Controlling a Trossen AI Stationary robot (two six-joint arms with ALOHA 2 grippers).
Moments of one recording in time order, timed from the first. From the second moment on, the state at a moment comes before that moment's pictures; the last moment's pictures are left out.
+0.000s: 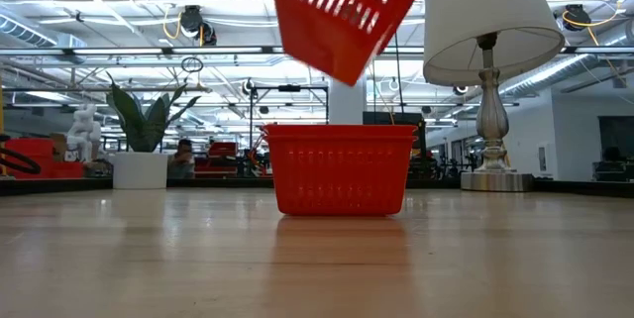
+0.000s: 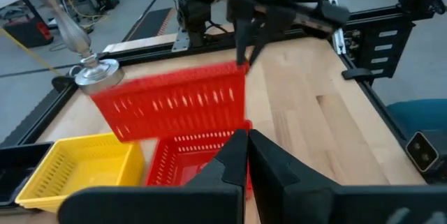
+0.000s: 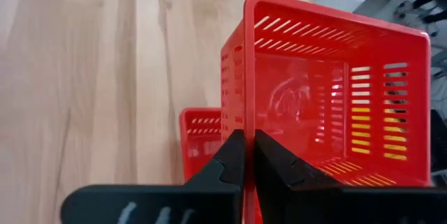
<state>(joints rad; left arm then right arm) -0.70 1.16 0.83 -0.10 -0.68 -0.14 0.57 1.75 1.43 -0.66 0.74 0.38</state>
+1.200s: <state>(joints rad) -0.67 1.16 0.83 -0.11 -0.68 -0.11 0.52 1.83 1.38 -0.67 0.62 0.46</state>
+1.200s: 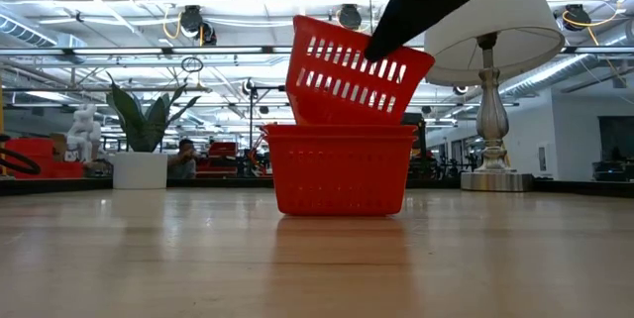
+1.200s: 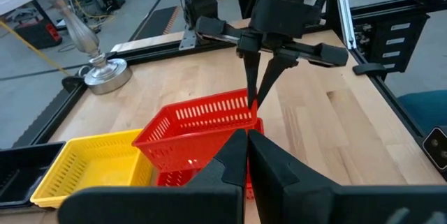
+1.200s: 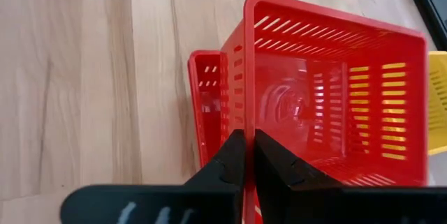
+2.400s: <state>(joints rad) -0.67 1.16 0.83 -0.13 -0.68 -0.13 0.50 1.83 1.33 -0.61 0.60 0.43</state>
